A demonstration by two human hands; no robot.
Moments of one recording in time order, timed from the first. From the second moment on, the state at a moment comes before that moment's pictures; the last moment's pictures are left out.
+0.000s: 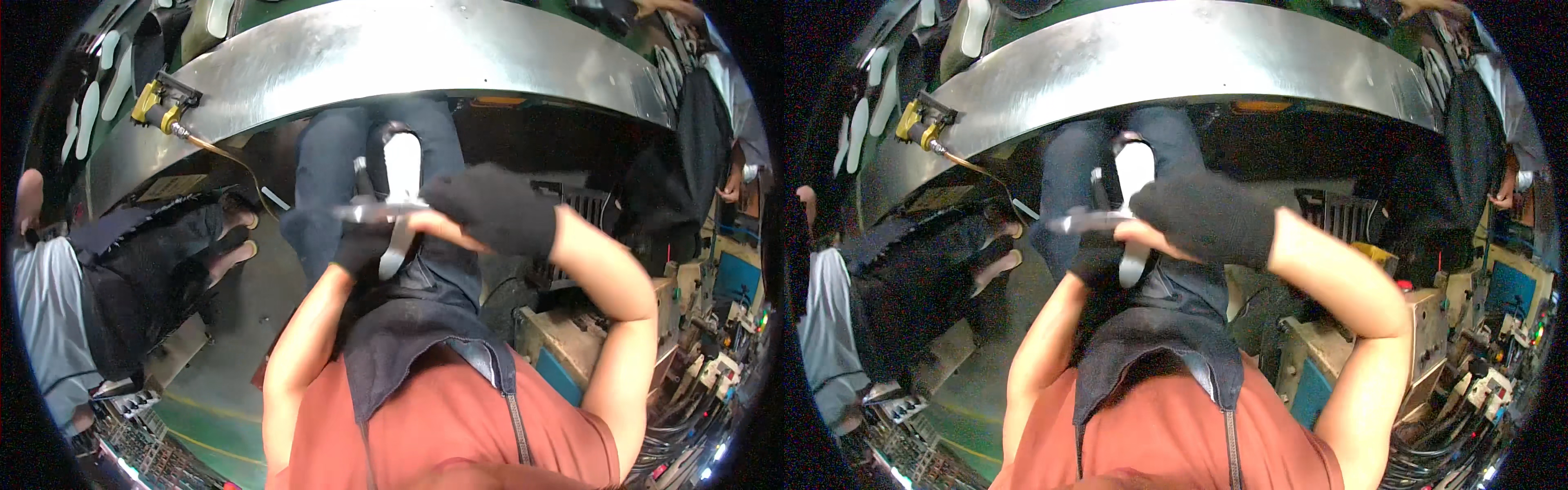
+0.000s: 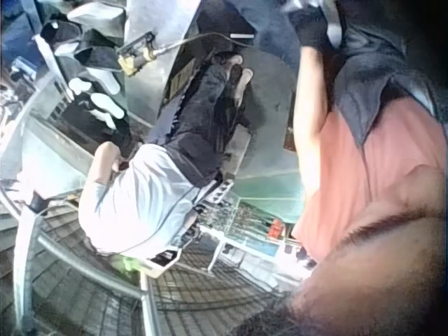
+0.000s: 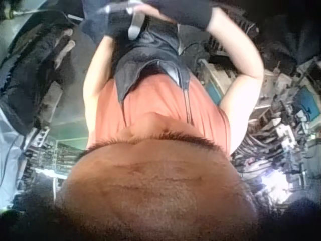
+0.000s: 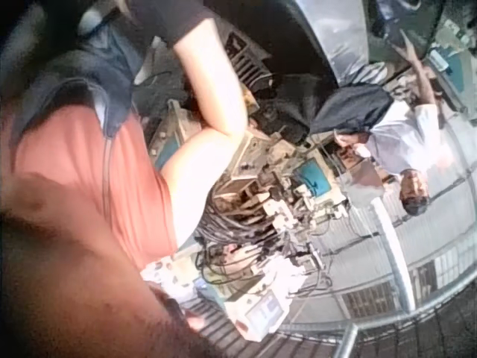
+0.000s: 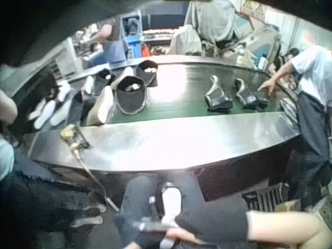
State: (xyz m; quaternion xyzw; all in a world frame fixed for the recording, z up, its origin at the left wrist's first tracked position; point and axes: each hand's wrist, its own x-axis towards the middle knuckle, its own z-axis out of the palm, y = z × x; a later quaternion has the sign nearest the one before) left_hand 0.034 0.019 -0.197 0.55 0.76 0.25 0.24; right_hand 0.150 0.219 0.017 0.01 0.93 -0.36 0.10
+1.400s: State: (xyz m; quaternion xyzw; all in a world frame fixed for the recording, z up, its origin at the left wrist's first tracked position) left_hand -0.040 -0.027 -0.002 0.32 0.71 0.52 0.36; right_hand 0.323 0.138 -0.069 0.43 0.75 -0.50 0.04
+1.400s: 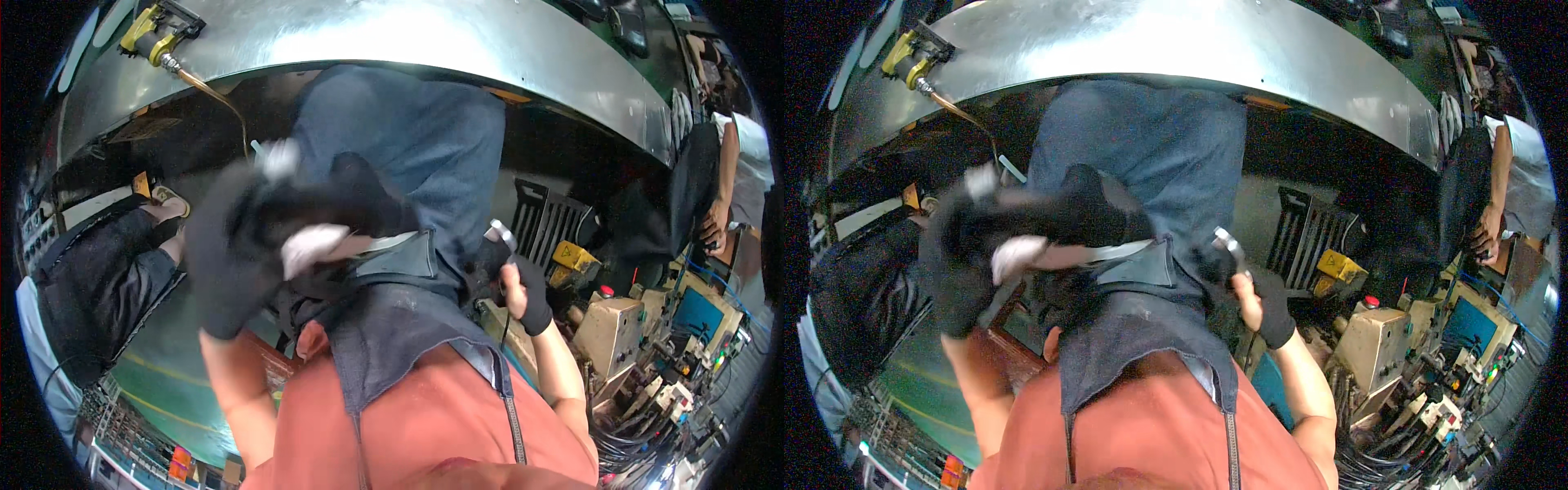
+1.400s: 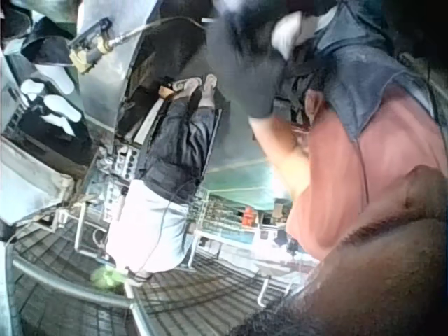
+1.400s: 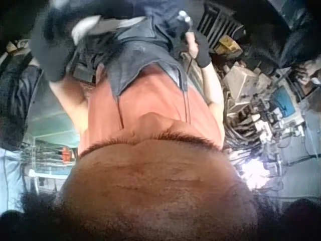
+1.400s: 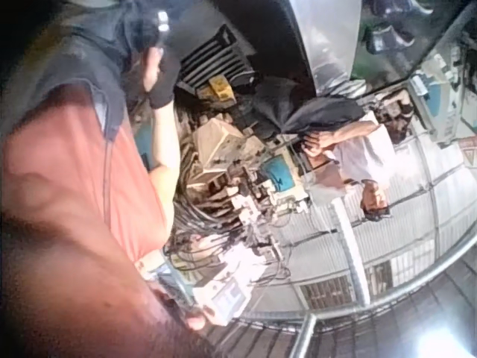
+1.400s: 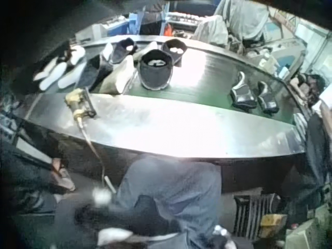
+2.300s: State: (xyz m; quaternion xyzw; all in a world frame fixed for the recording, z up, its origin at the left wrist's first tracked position) left_hand 0.059 0.006 -0.227 0.30 0.69 0.40 0.52; right_hand 0.199 0.242 -0.065 0.10 0.83 -0.43 0.33
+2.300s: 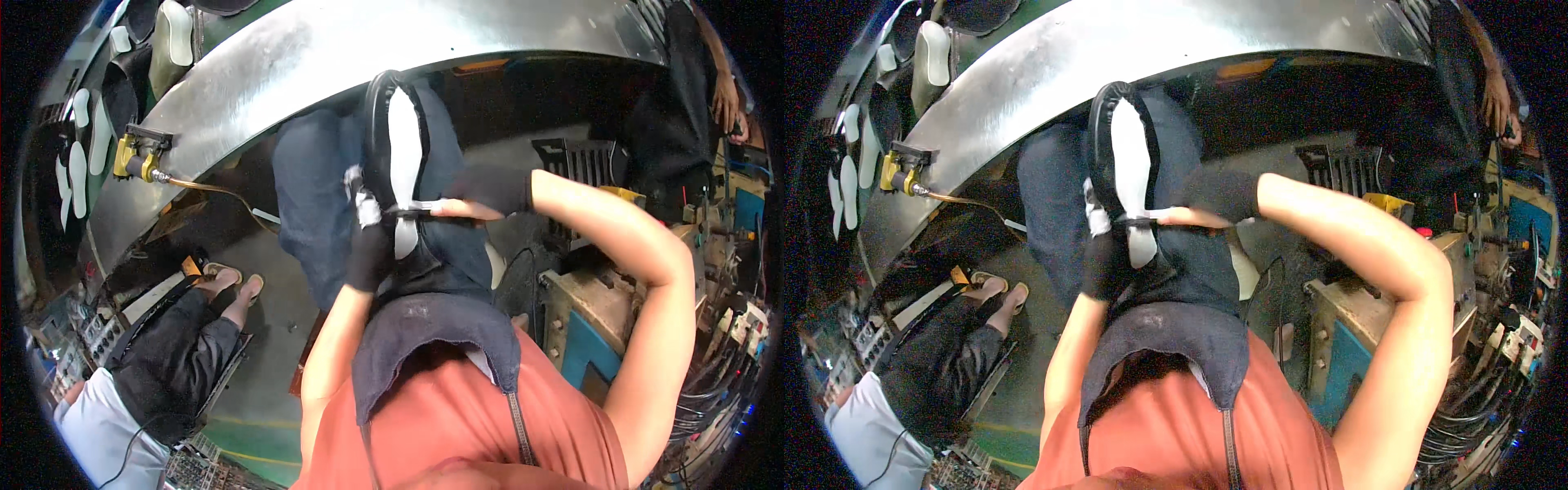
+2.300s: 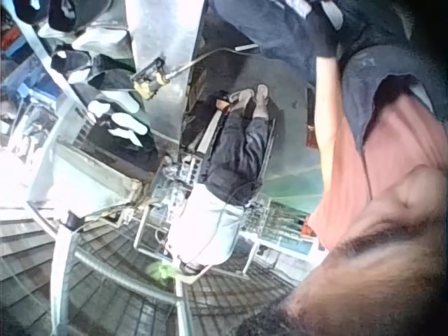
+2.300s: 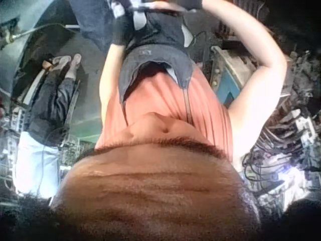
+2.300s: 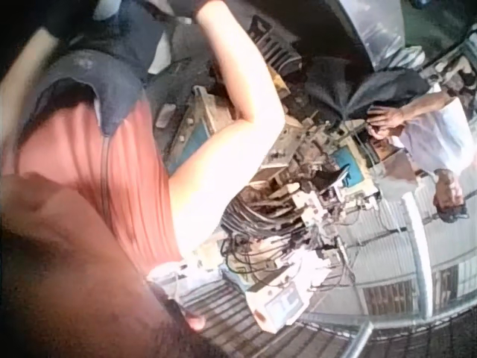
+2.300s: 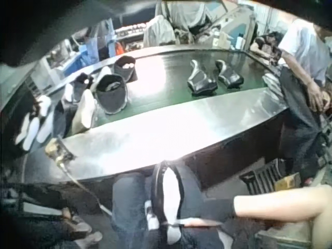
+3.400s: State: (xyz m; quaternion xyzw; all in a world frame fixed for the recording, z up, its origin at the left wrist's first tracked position) left_hand 0.023 0.050 -0.155 0.37 0.67 0.43 0.47; right_hand 0.239 0.249 -0.048 0.21 0.93 -0.31 0.03
